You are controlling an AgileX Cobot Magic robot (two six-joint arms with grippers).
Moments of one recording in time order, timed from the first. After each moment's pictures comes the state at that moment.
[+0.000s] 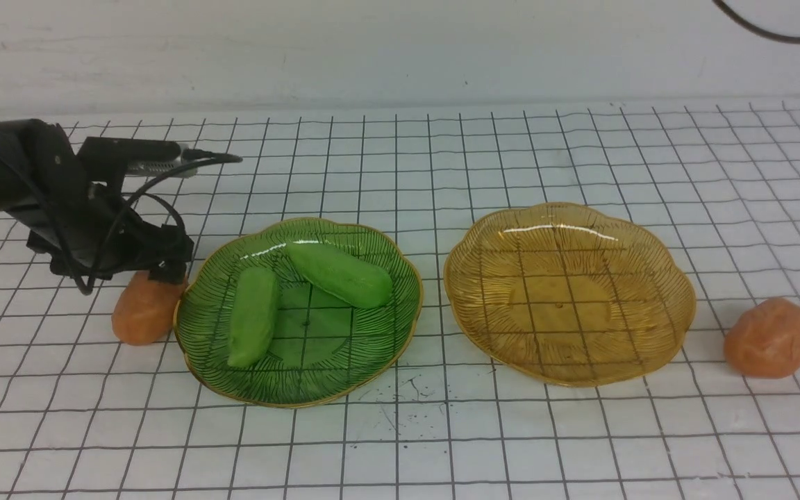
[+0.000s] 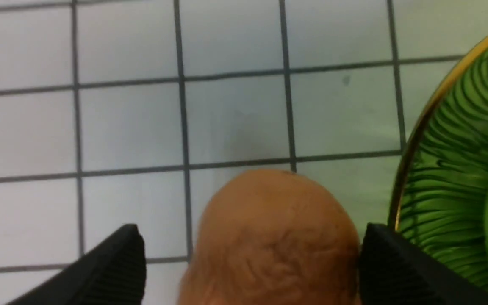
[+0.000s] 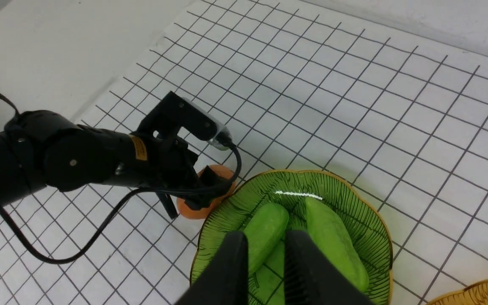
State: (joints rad) right arm 0.50 1.88 -2.34 0.38 1.28 -0.05; left arm 0.03 1.93 -1.31 -0.04 0.57 0.12
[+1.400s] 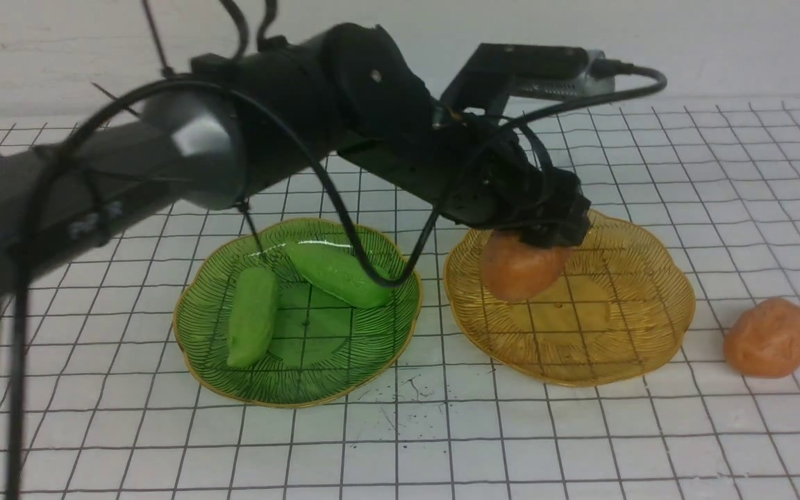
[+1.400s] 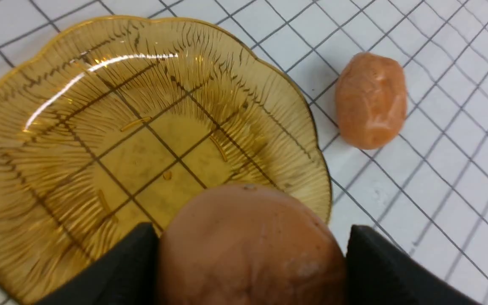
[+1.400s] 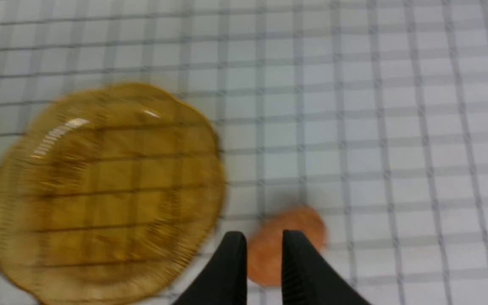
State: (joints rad) right arm -0.07 1.38 -1.54 0.01 1.27 0.04; left arm -0.62 1.95 -1.69 -0.54 0.67 0.34
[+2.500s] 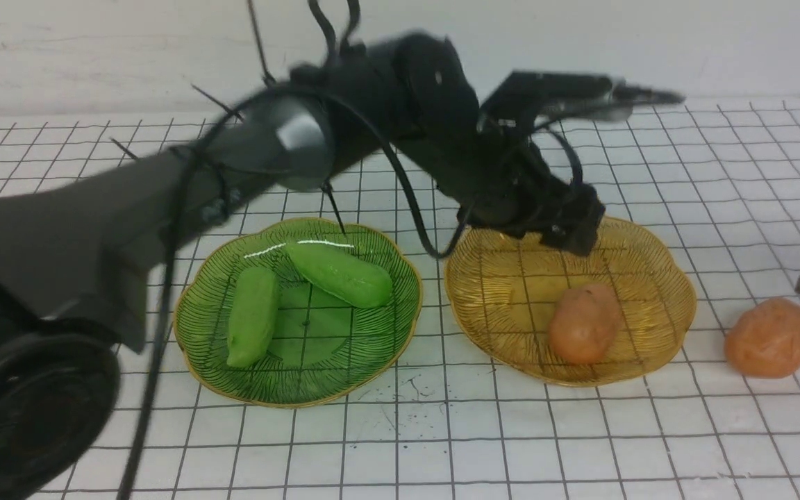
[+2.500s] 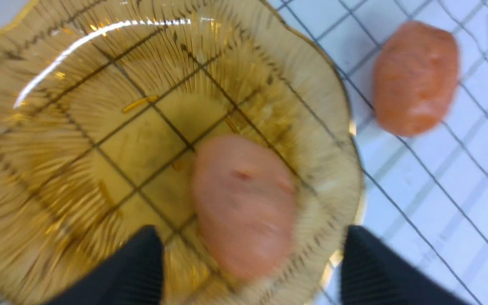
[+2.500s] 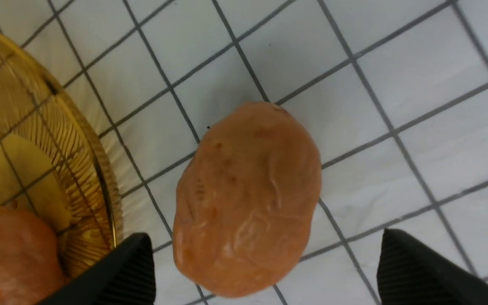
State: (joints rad) right arm -0.35 1.71 -1.14 0.46 0.94 -0.04; left arm -0.61 2.08 -1.95 -0.40 0.93 0.19
